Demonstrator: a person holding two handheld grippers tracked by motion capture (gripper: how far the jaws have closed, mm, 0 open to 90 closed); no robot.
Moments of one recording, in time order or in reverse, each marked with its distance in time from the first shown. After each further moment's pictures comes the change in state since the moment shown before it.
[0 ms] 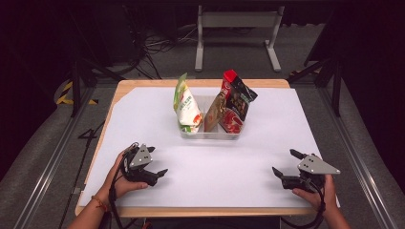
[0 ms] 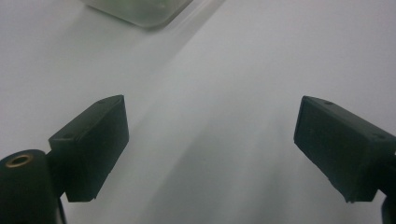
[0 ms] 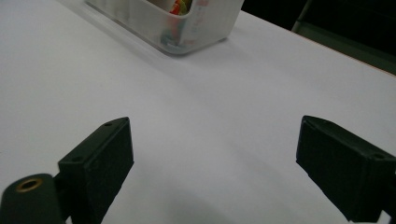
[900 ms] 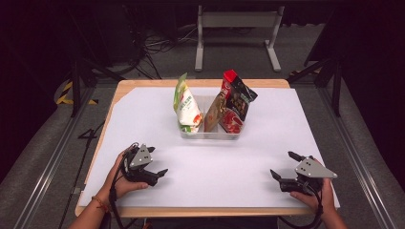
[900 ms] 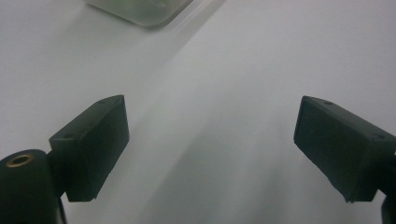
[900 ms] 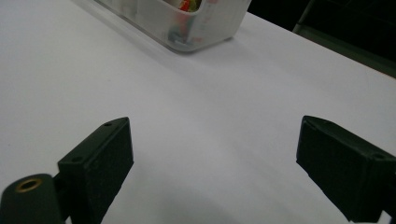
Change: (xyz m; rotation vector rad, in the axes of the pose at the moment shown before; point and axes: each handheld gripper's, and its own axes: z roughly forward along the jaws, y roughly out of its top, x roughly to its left) left arm -0.001 0.000 0.000 -0.002 0.002 -0.006; right arm 0.009 -0.003 0.001 -0.005 -0.006 -0.022
